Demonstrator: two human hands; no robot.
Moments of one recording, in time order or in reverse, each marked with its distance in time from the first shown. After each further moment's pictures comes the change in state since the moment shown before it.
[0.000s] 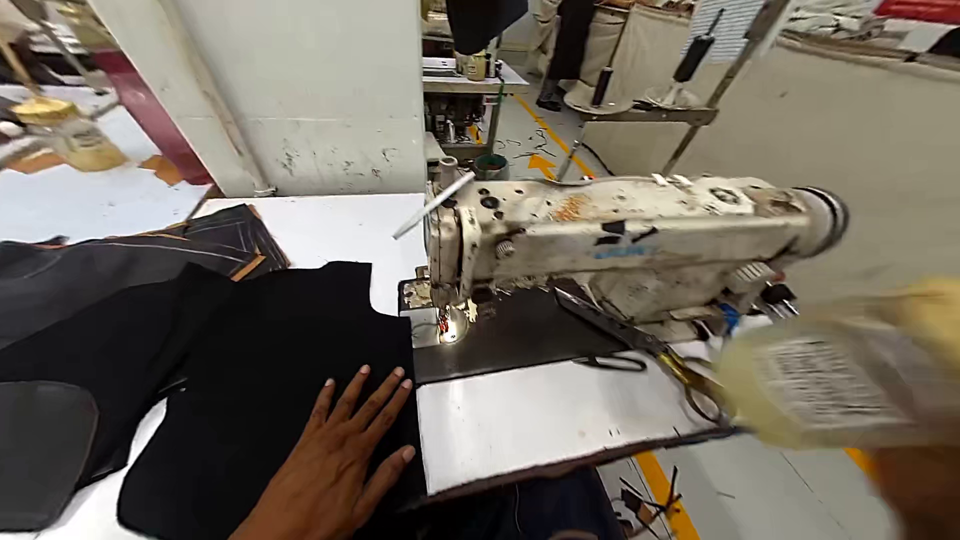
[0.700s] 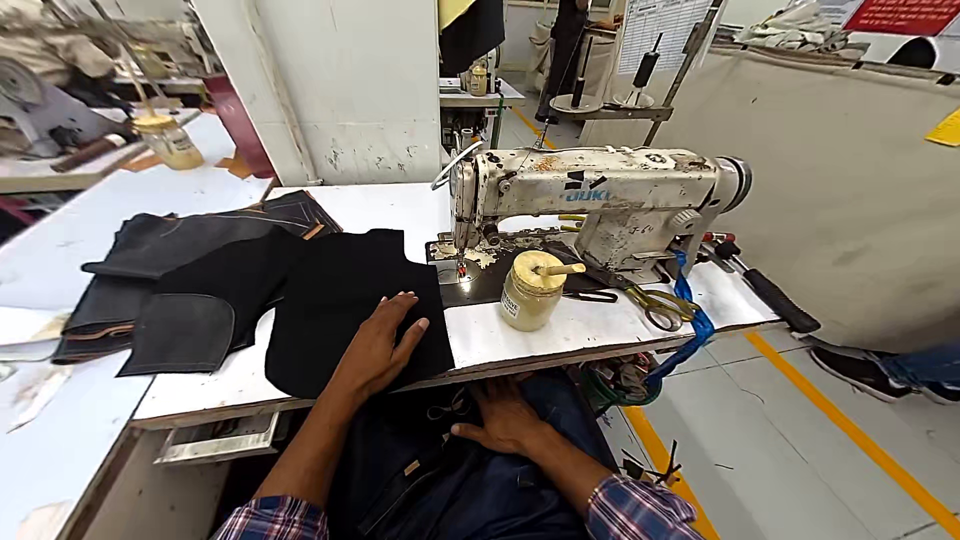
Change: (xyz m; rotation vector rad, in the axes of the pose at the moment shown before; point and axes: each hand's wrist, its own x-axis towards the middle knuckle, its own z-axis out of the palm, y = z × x) left_hand -0.007 -0.008 -0.010 -0.338 0.249 -0.087; right_hand -0.209 0.055 0.246 -0.669 -1.255 -0.096
